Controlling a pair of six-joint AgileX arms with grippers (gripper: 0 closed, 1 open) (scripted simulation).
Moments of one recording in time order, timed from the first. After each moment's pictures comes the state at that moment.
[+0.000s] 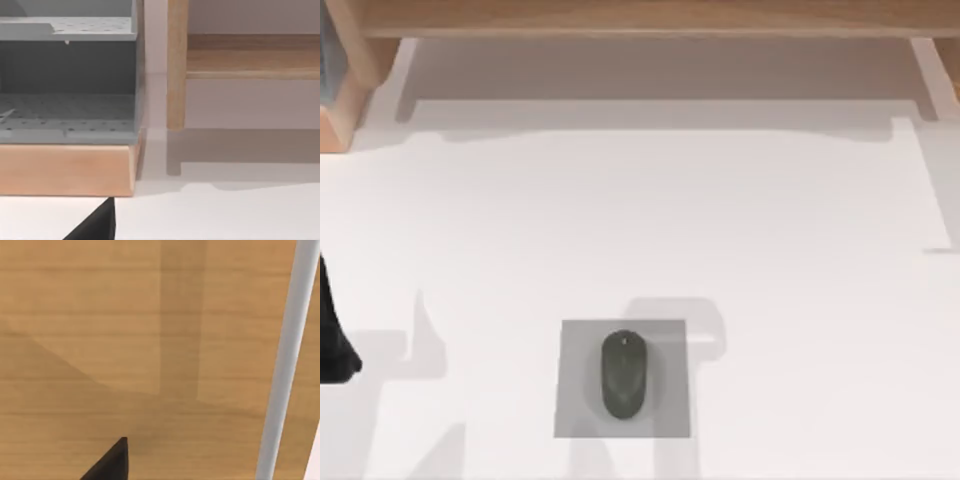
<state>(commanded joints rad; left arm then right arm) 0.00 0.00 0.00 0.00 0.00 0.00 -0.64 2.05 0.47 1.58 -0.50 -1.55</state>
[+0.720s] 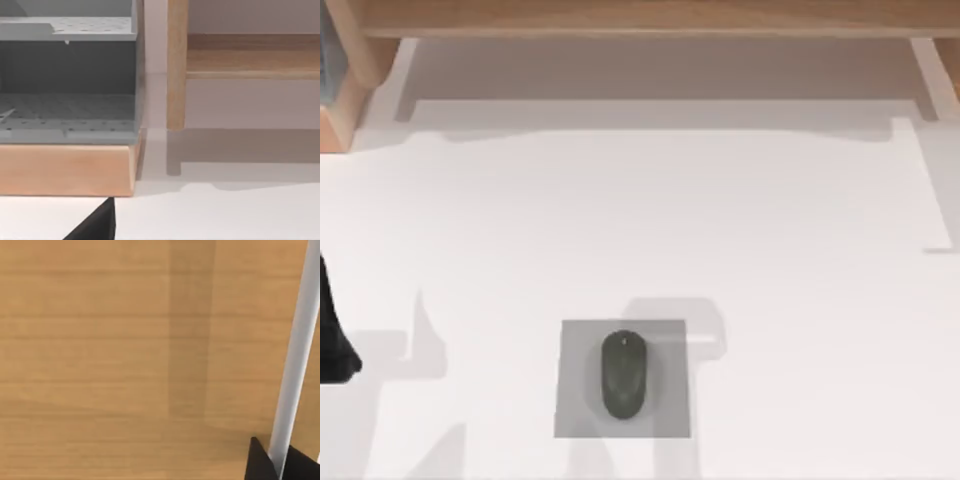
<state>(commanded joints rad) 0.00 0.00 0.00 0.00 0.00 0.00 -0.64 2.05 0.47 1.58 -0.50 -1.55</state>
